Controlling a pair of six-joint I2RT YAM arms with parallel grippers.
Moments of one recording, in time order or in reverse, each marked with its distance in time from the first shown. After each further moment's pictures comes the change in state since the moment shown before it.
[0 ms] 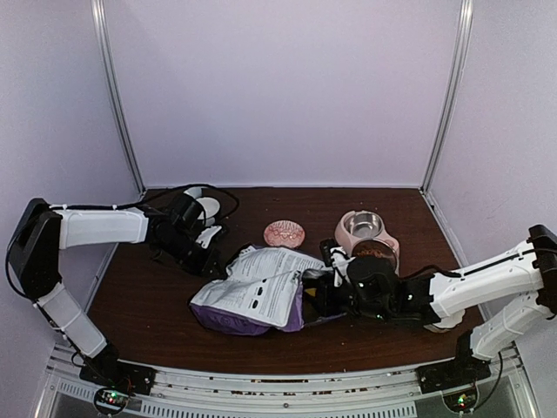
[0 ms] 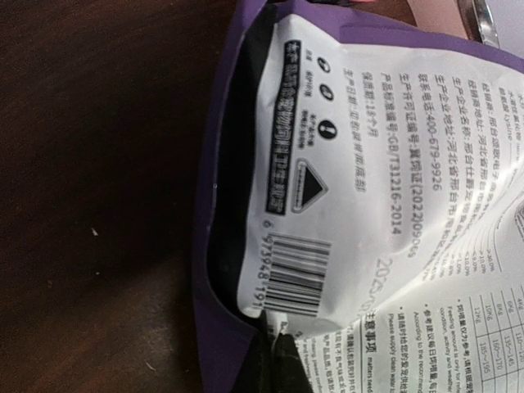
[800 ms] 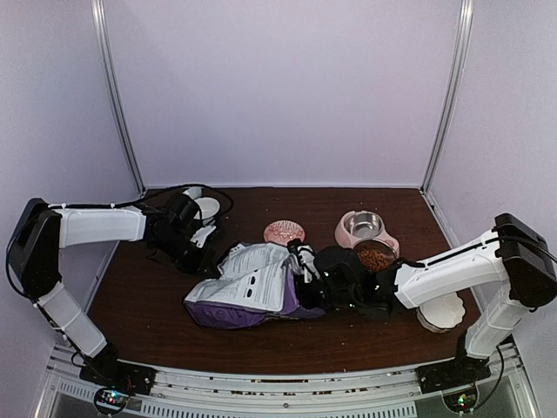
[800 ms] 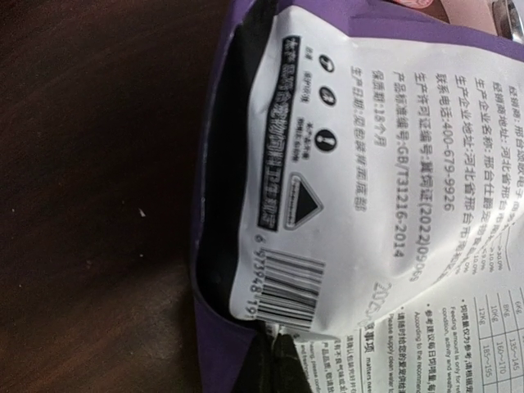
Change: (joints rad) left arm 0.028 0.000 0.003 -0.037 -0.054 0.008; right arm -0.015 0.239 0.208 -0.005 -0.184 0.018
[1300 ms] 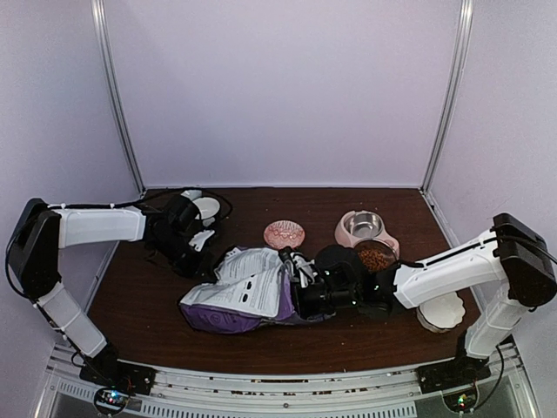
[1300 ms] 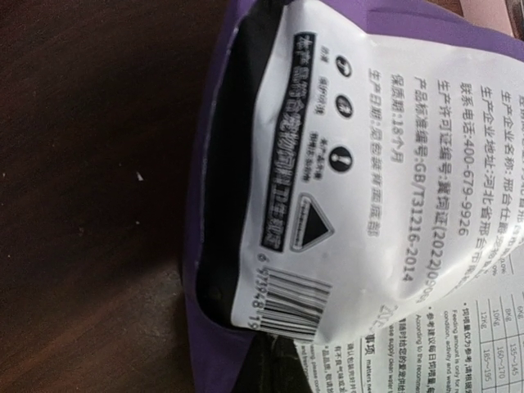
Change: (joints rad) left arm 0.000 -0.003 0.000 -0.064 -0.006 0.000; right arm -0.006 0.006 -0.003 0.050 -0.257 0.085
